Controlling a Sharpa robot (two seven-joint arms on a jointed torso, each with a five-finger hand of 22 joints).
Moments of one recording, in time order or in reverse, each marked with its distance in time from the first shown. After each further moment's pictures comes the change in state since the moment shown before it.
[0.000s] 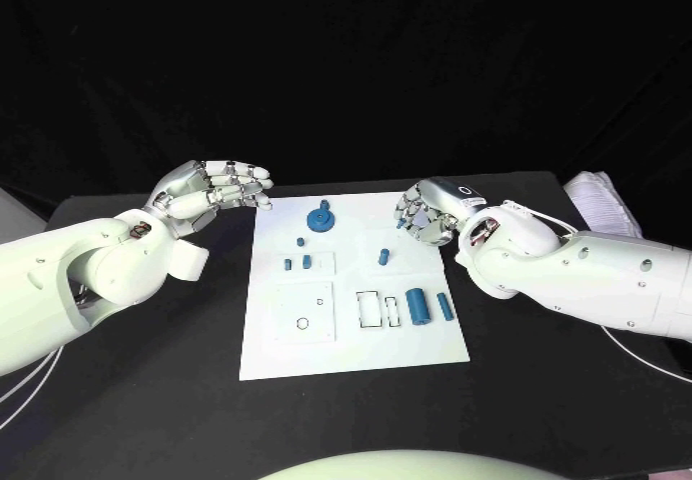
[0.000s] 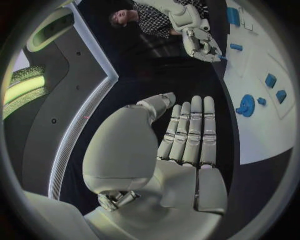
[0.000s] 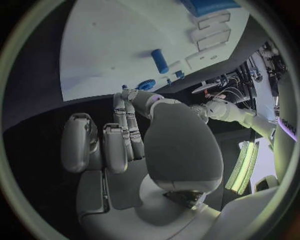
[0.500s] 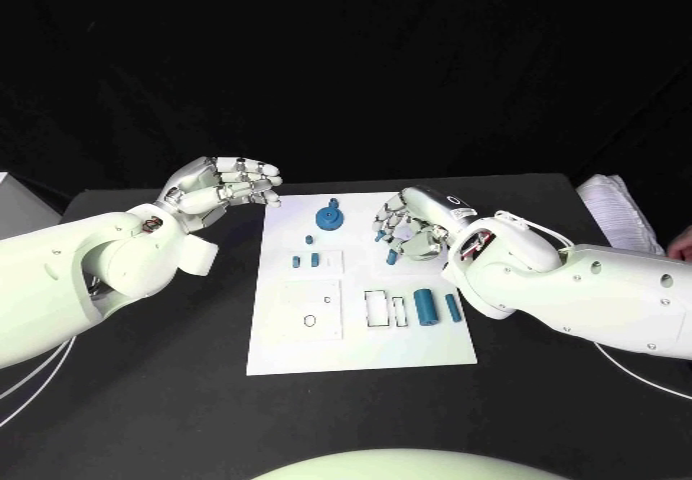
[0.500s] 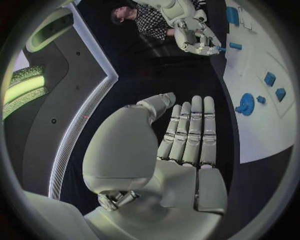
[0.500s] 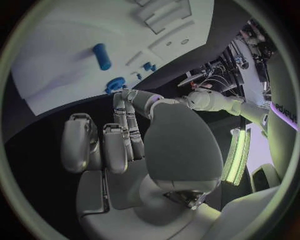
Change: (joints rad) left arm 0.000 0.000 0.000 -0.004 0.000 0.000 0.000; left_hand 0.000 0.000 0.001 -0.005 0.000 0.000 0.000 -0.004 -0.002 -0.004 0.004 -0.004 0.000 0.000 0.000 0.000 0.003 0.000 0.000 0.000 0.000 0.002; right arm -0.001 0.010 0.000 0.152 0.053 -0.003 0.006; right_hand 0.000 0.000 0.006 -0.006 -0.015 0.000 0.001 -0.004 0.004 0.005 0.001 -0.008 -0.002 0.000 0.000 0.000 -0.001 0.000 0.000 0.000 0.000 0.000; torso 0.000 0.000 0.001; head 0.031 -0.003
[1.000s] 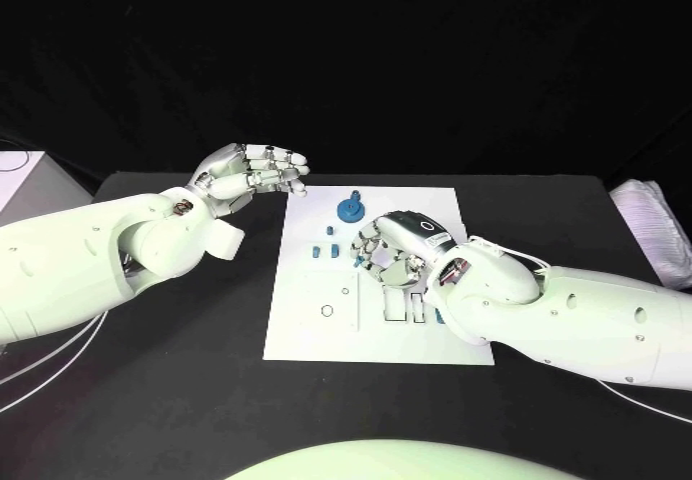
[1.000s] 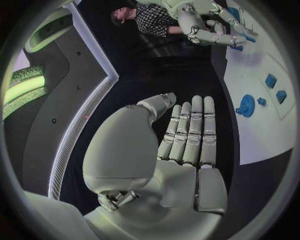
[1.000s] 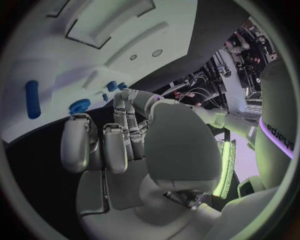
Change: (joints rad) left arm 0.000 0.008 0.000 -0.001 0.000 0.000 0.000; left_hand 0.004 0.004 0.000 -0.002 0.000 0.000 0.000 0.000 -0.001 0.000 0.000 -0.005 0.000 0.000 0.000 0.000 0.001 0.000 0.000 0.000 0.000 0.002; right arm -0.058 0.130 -0.024 -0.009 -0.120 0.024 0.012; right_hand -0.006 0.005 0.002 -0.004 -0.004 -0.001 0.001 0.004 0.000 0.003 -0.003 -0.004 -0.002 0.000 0.000 0.000 -0.002 0.000 0.000 0.000 0.000 0.000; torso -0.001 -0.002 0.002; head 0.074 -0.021
